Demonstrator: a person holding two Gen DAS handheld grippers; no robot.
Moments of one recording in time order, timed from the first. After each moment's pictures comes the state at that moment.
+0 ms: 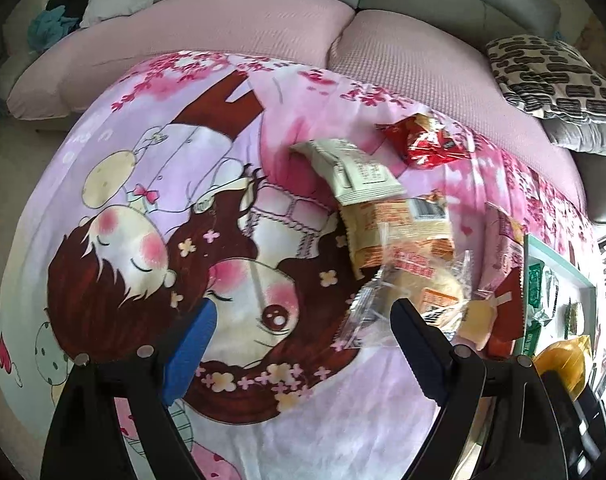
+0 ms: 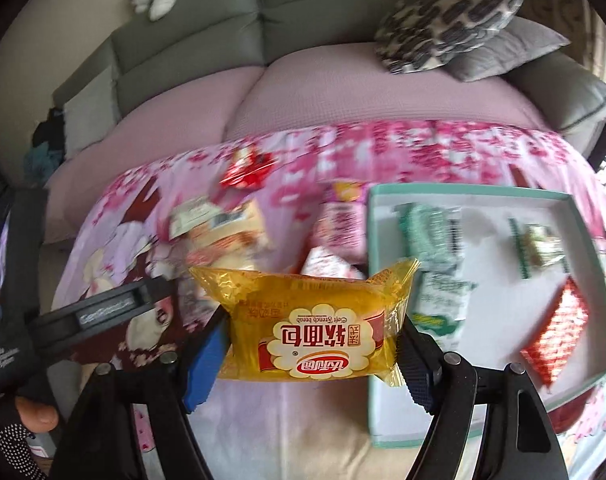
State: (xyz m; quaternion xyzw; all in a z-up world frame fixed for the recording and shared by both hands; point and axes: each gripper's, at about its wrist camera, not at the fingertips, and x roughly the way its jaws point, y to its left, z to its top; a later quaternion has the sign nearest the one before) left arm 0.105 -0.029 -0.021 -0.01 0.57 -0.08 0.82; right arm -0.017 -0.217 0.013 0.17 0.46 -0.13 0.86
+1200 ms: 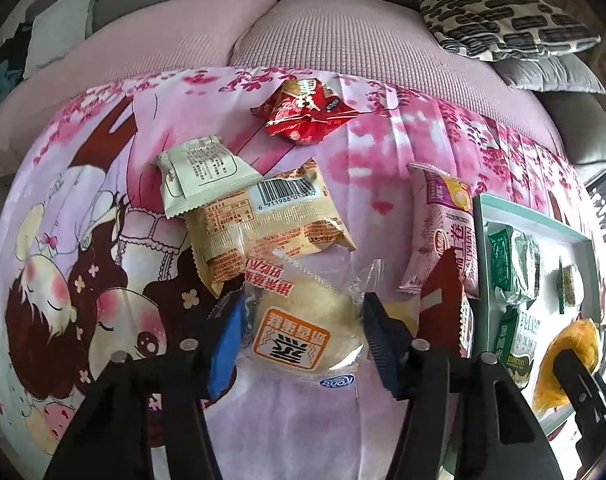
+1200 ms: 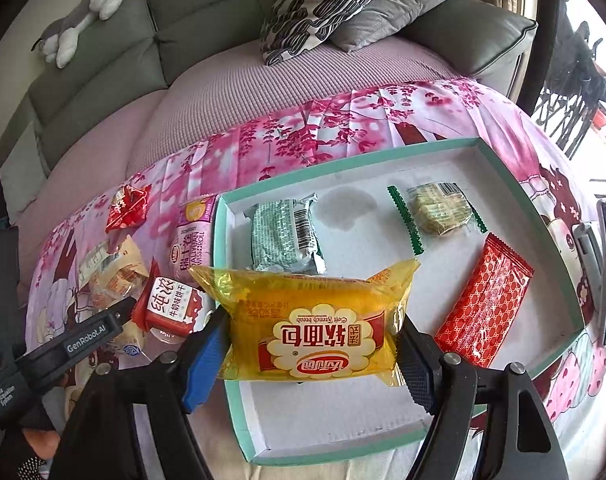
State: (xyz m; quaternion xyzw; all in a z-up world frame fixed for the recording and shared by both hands) left arm 0.098 -0.124 -0.039 0.07 0.56 -0.15 0.81; right arm -0.044 -0.298 -0.006 0.23 0.47 -0.23 0.82
